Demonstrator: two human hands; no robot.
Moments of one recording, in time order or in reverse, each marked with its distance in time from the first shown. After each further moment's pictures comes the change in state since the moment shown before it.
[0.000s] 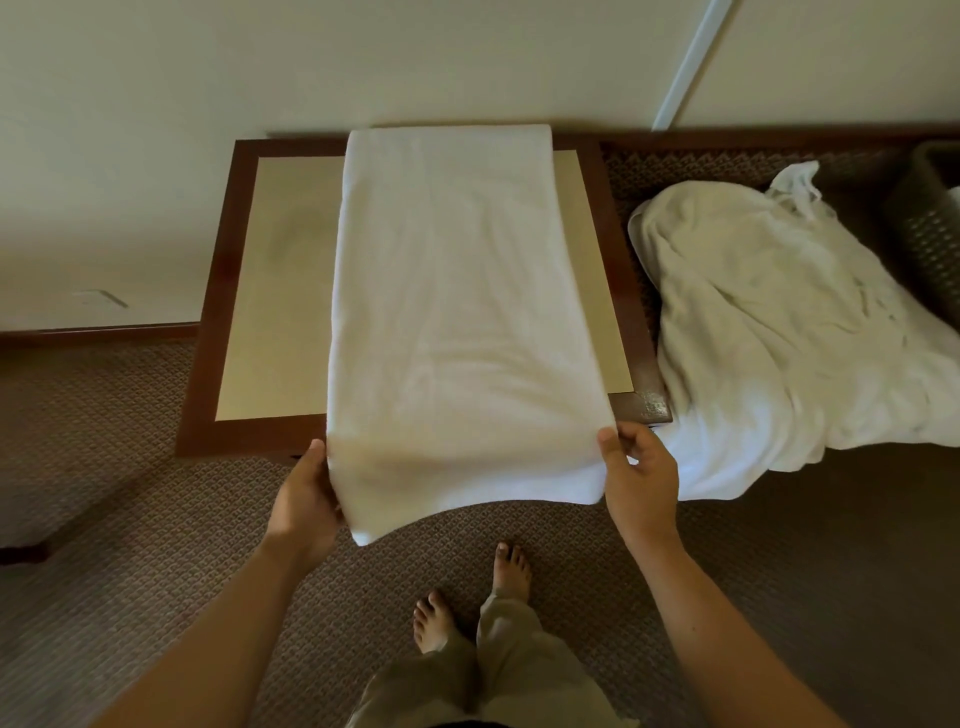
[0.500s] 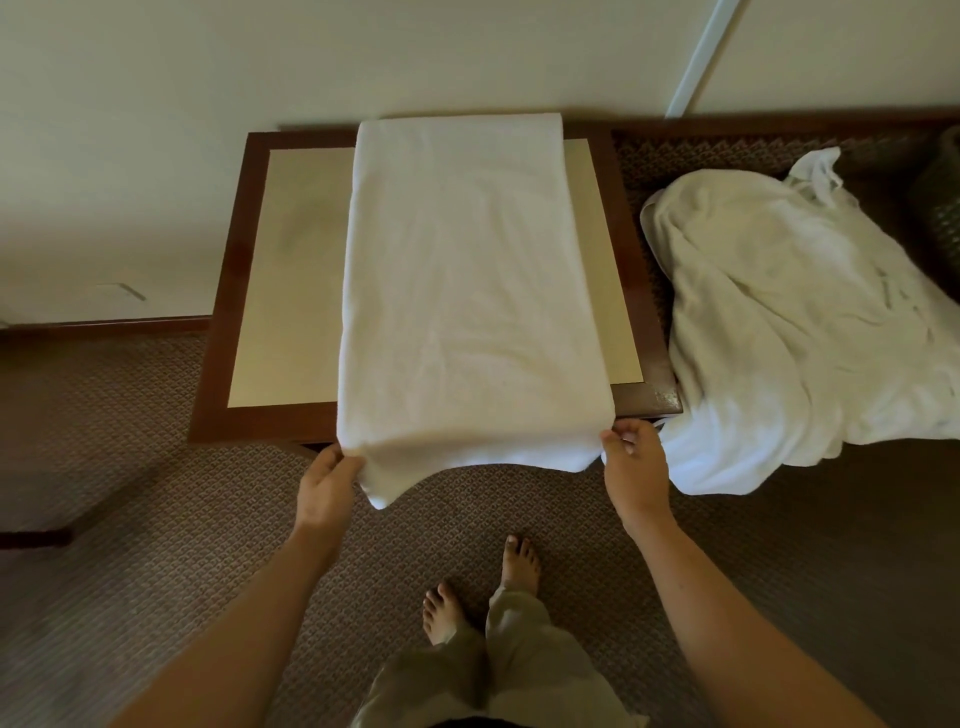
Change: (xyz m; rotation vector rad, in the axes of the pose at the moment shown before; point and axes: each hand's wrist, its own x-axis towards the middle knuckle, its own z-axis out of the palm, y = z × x) left_hand -0.008 -0.012 0.008 0.420 0.179 0.225; right_hand 0.016 0.020 0.012 -0.019 -0.078 0.194
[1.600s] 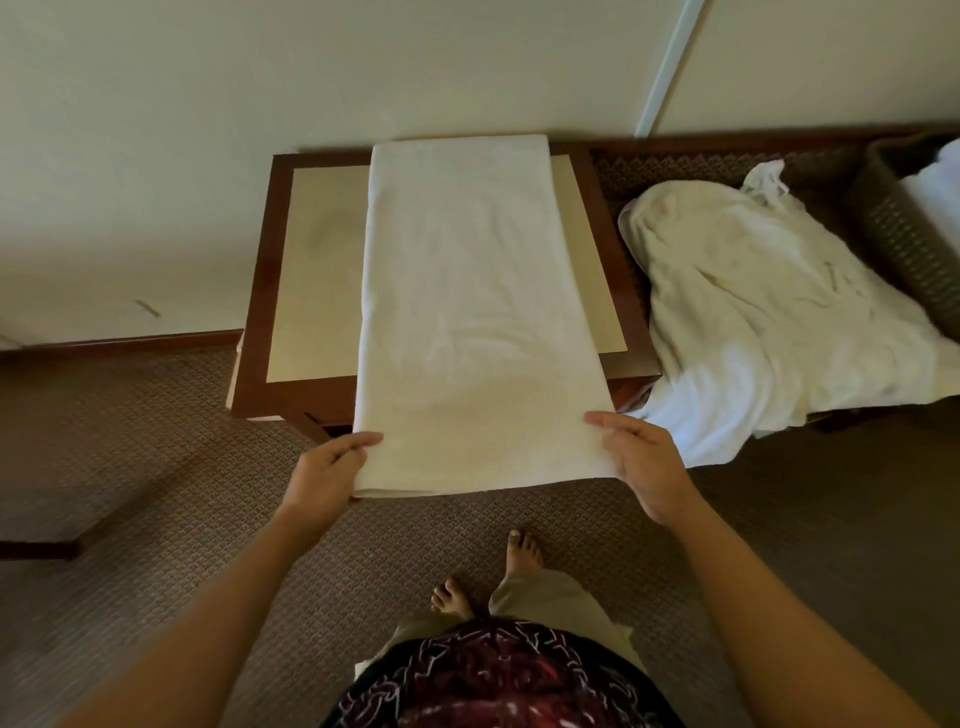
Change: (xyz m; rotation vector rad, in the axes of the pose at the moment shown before) left_hand -0.061 0.019 -0.060 0.271 -0.209 0.135; right_hand -0.073 -0.008 -0.045 0.186 -0.294 -0.003
